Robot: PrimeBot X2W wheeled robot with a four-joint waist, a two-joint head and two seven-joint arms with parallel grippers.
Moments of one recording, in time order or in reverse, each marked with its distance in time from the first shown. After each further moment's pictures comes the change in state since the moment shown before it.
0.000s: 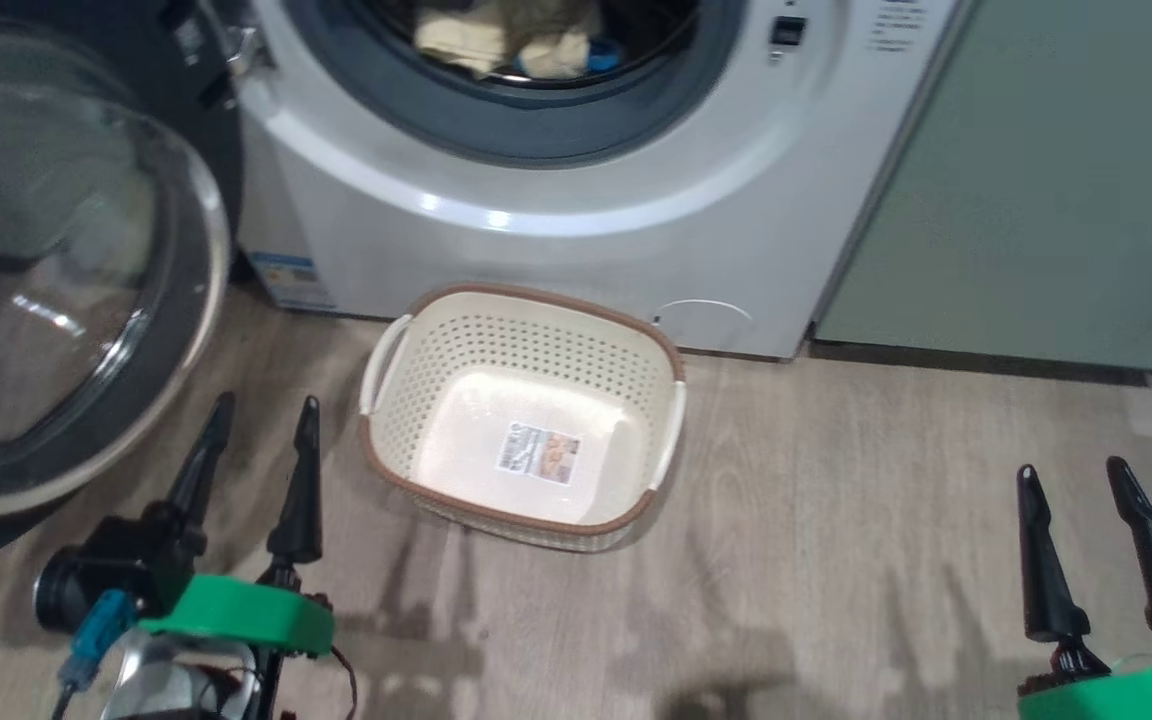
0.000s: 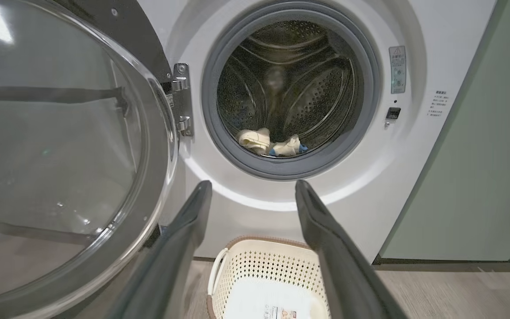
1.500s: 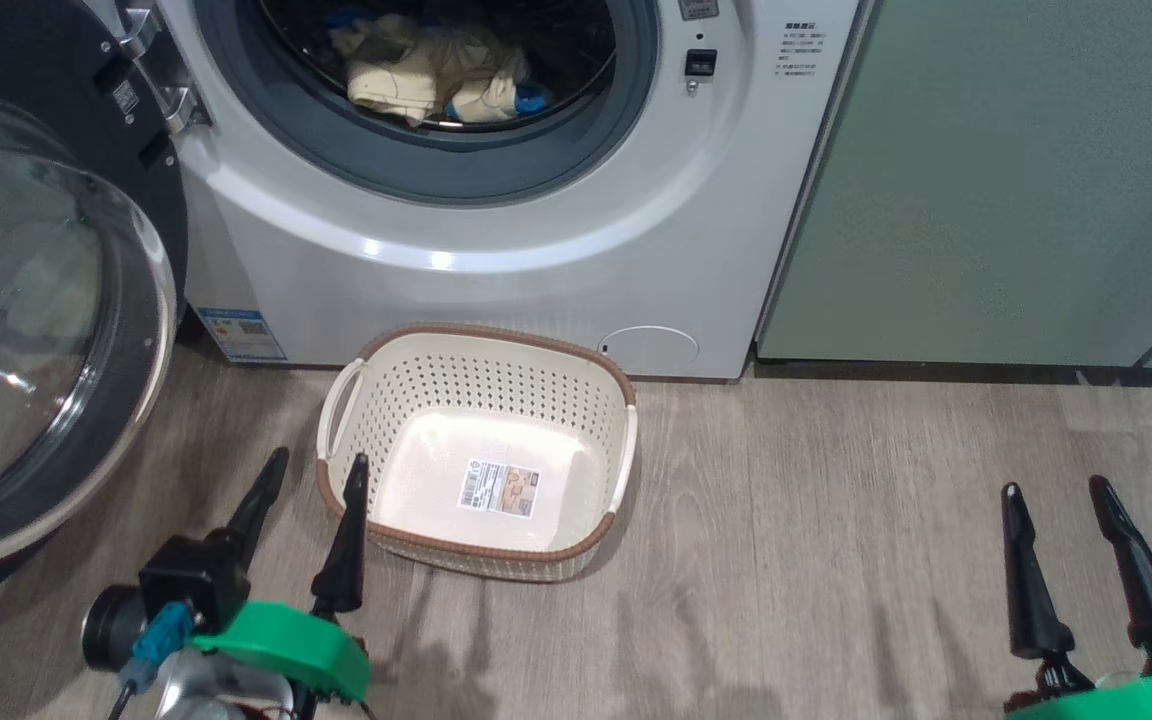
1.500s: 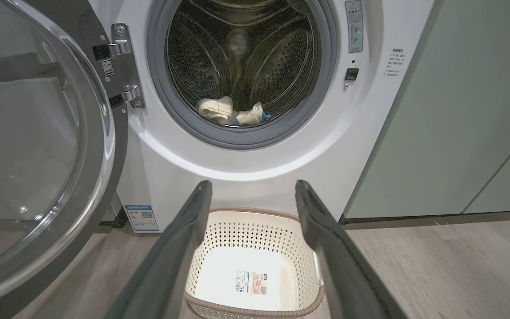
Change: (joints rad) left arm 0.053 0.009 -0.089 0.009 -0.002 0.052 0.098; right arm 0.023 0.016 0.014 0.005 0.002 0.000 0.000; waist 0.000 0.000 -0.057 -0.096
